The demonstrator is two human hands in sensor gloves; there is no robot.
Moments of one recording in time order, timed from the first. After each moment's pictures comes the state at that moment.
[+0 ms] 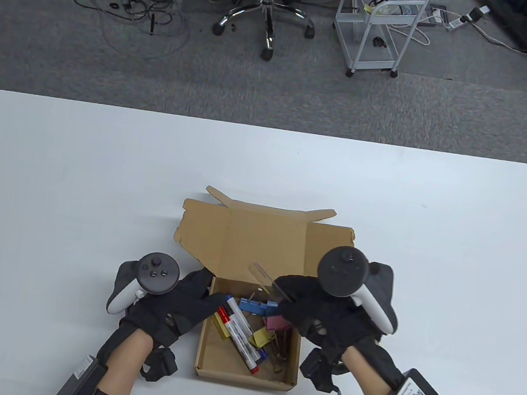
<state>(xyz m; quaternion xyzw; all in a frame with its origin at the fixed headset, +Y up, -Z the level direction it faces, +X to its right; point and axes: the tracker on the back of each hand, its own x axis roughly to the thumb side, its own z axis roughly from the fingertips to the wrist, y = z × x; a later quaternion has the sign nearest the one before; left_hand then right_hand) -0.179 -0.767 -0.227 -0.27 -0.11 0.38 0.88 0.145 -0.614 -0.224 0.03 0.18 0.95 0.26</state>
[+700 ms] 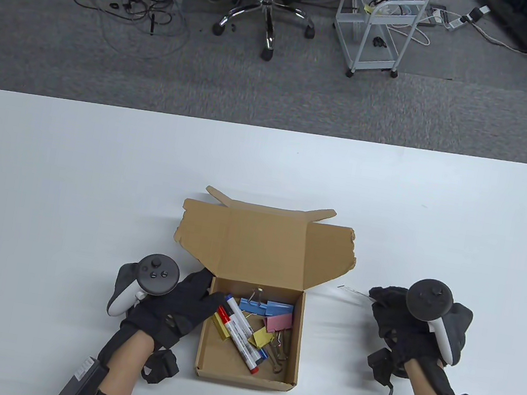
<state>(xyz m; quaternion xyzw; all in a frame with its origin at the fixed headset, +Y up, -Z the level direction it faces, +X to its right) -0.179 -0.768 -0.224 -0.27 -0.10 0.39 0.87 0.270 -0.727 -0.248 -0.15 0.06 0.96 0.23</state>
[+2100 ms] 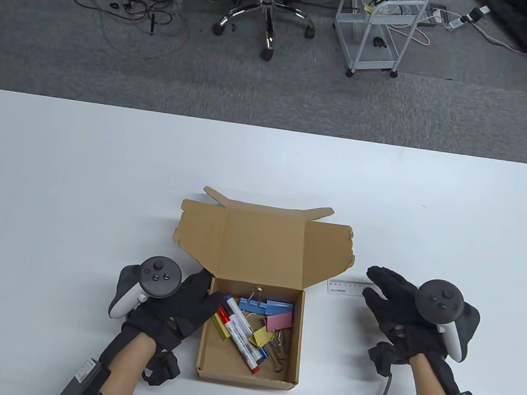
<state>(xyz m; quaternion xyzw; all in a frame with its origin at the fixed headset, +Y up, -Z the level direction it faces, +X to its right) -0.176 -0.768 -0.221 -0.27 -0.10 0.38 0.88 0.275 -0.712 -0.245 -0.04 0.04 0.93 0.37</state>
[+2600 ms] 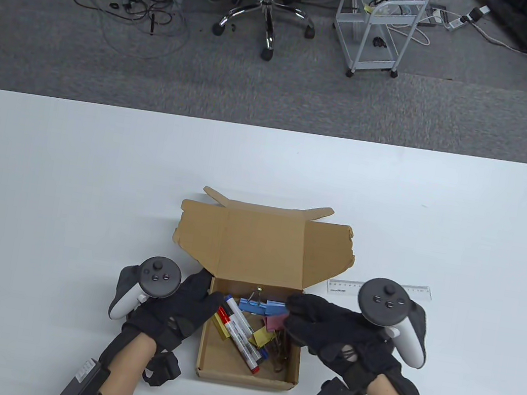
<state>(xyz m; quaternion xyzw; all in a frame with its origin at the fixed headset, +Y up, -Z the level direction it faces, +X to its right) -0.175 -0.767 -0.219 -0.27 -0.09 0.38 0.88 0.134 -0.663 -0.200 0.06 0.31 0.85 0.42</state>
